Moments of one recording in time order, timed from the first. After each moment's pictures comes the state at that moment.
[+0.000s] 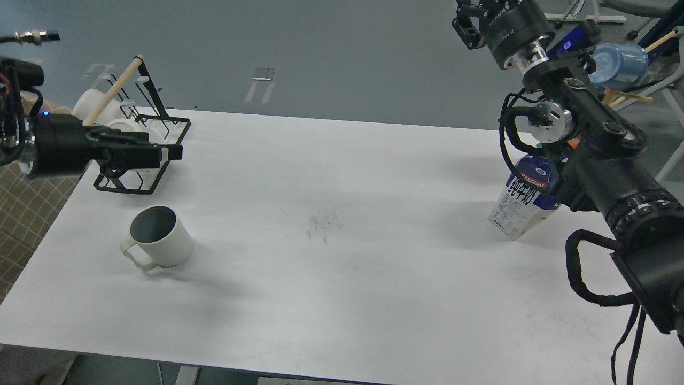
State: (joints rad) left arm -0.77 1.24 -0.53 -1.43 1.64 -0.49 -0.49; right arm 1.14 0.00 1.07 0.32 -0.75 0.45 0.49
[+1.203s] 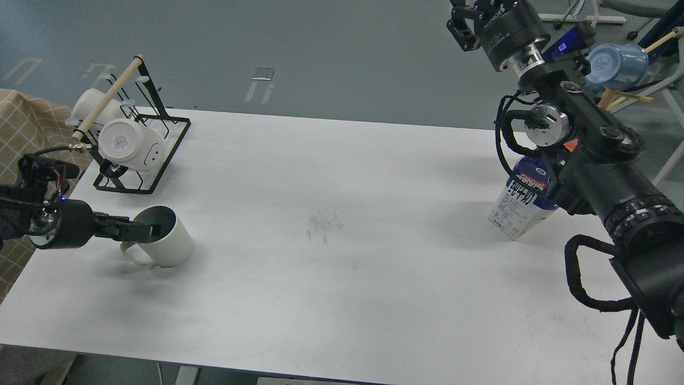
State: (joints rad) left arm -0.66 1.00 -0.39 -1.06 1.71 -0.45 -0.49; right arm 1.12 0.00 1.07 0.37 -0.75 0.45 0.49
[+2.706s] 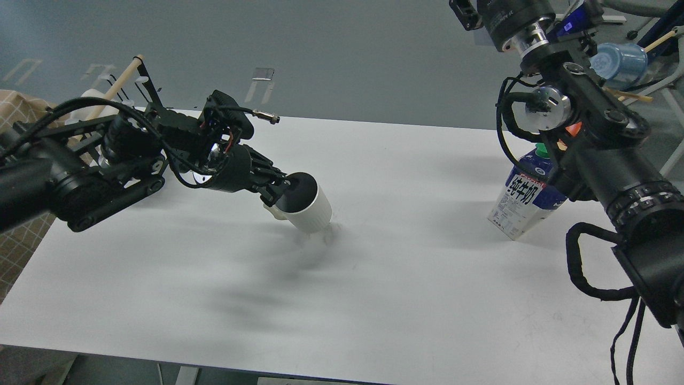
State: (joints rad) left arm -1.07 0.57 -0.22 -1.12 2.02 -0.49 -0.48; right arm 1.17 0.00 1.07 0.36 -0.75 0.42 0.49
